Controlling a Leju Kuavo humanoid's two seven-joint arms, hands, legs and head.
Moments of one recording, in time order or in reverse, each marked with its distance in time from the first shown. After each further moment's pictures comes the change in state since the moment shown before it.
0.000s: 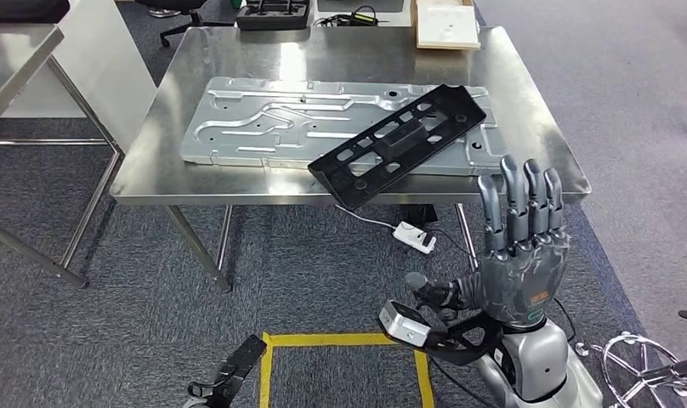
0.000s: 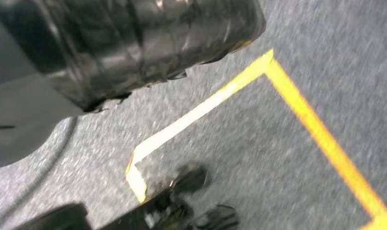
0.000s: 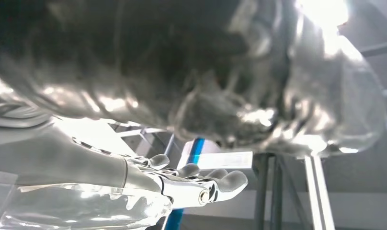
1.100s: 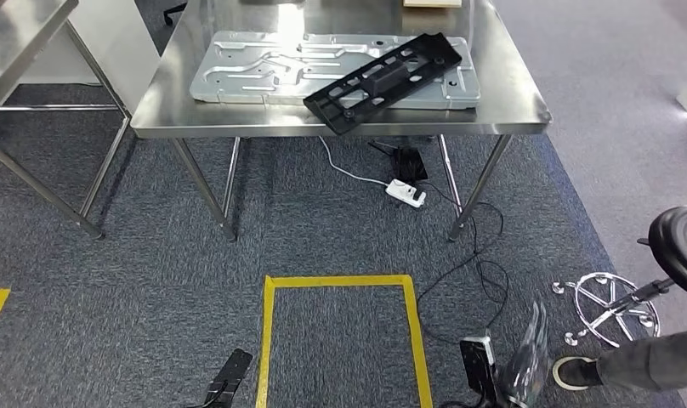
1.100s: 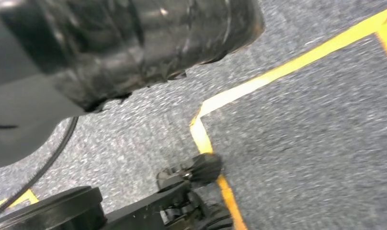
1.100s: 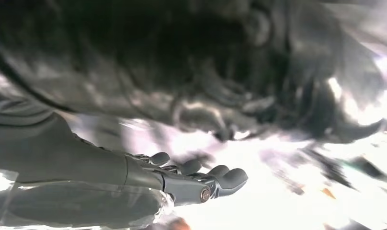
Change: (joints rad) left arm 0.066 0.003 0.016 0.000 0.147 0.083 -0.053; right arm 0.109 0.524 -0.992 1.035 -0.826 0.001 -0.884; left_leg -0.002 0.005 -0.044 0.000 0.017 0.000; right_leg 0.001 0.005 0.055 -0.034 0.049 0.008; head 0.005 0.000
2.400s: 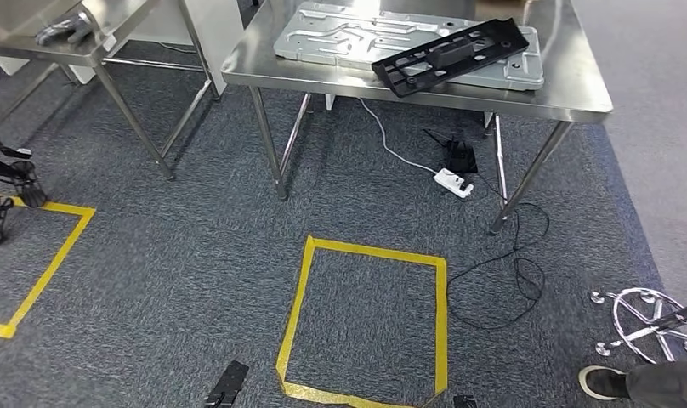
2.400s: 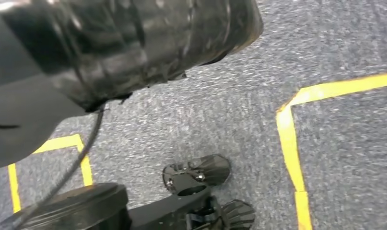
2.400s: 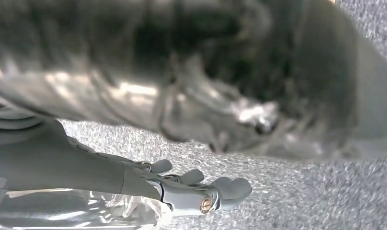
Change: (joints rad) left arm 0.039 0.009 0.002 0.005 0.025 0.050 0.030; right arm -0.070 -0.115 -0.218 0.671 0.143 0.276 0.519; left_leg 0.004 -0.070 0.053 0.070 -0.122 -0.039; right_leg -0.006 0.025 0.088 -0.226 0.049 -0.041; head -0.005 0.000
